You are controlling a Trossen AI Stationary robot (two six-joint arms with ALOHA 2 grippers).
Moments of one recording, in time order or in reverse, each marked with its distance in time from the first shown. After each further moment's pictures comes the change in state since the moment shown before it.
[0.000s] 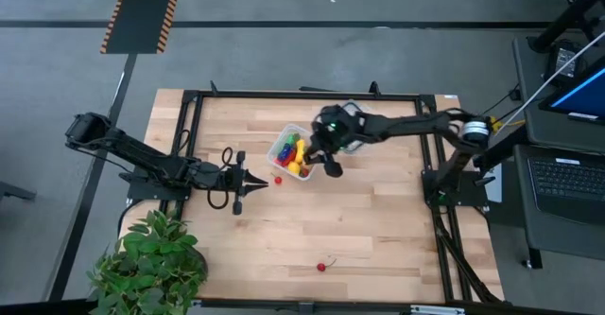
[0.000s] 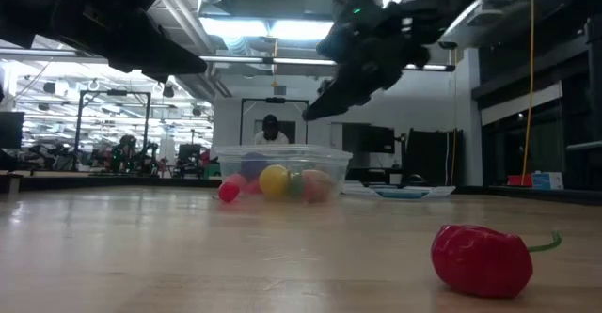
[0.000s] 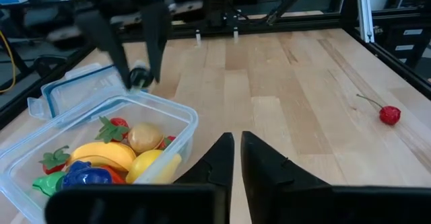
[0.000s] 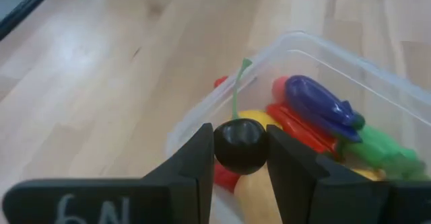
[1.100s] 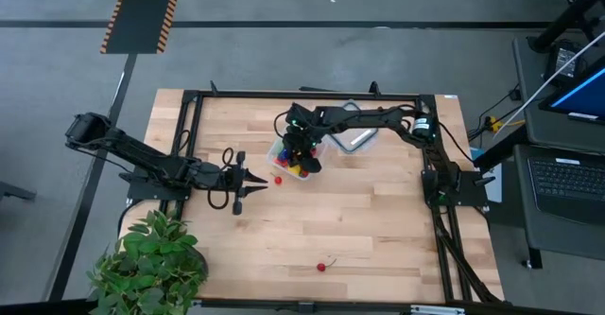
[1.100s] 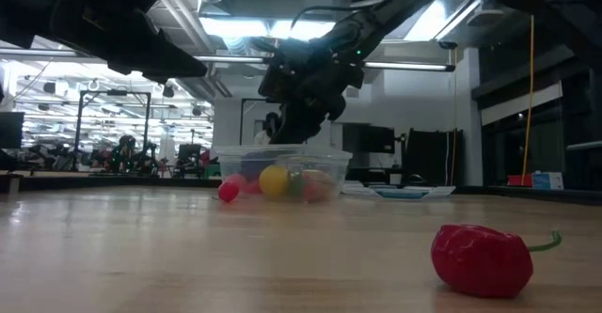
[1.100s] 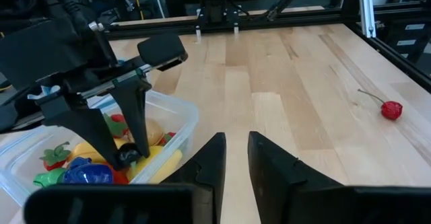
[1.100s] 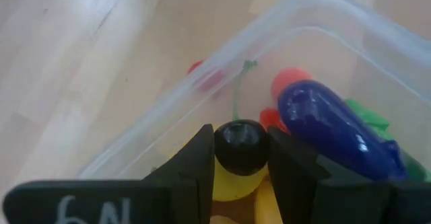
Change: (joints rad) left arm 0.000 0.000 0.000 -0.015 0.000 0.001; right arm -0.012 0.452 0.569 -0.447 -0.068 -0.152
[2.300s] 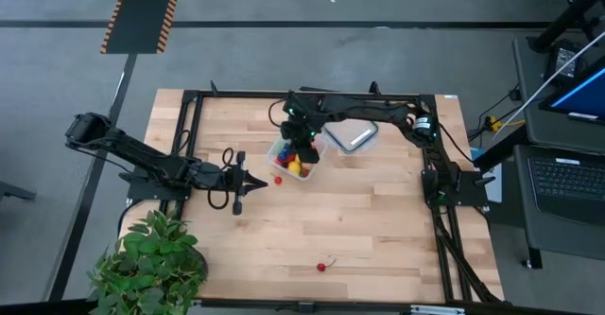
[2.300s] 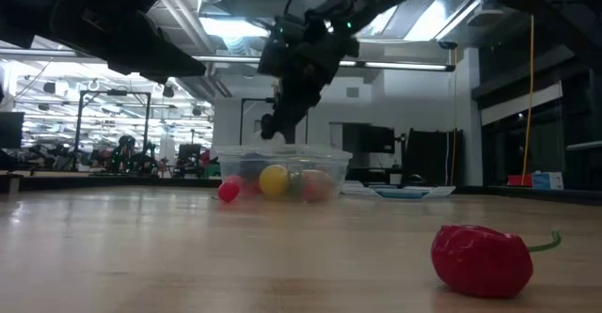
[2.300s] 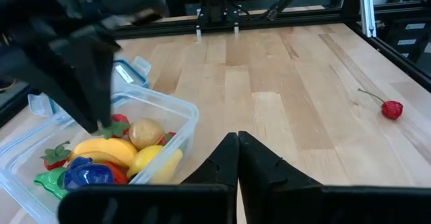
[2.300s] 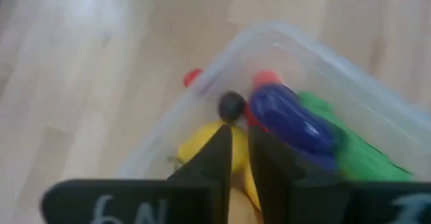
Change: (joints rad) left arm 0.000 0.000 0.000 -0.001 0.000 0.001; right arm -0.010 -0.006 0.210 -0.277 0.055 0.079
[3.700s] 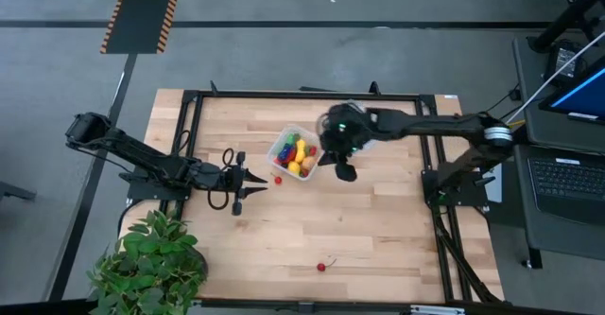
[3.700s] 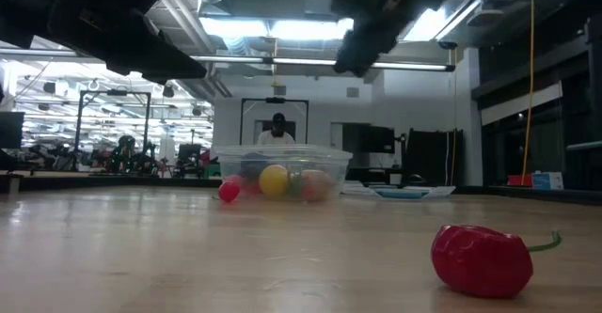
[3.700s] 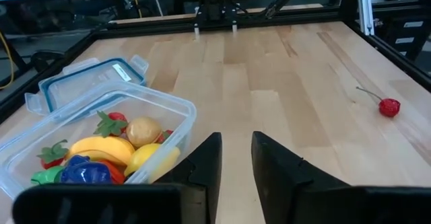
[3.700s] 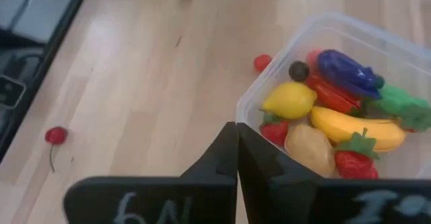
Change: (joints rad) left arm -0.005 0.000 0.000 -0.006 0.002 -0.004; right arm 0.102 -0.590 -0.595 0.243 0.084 0.204
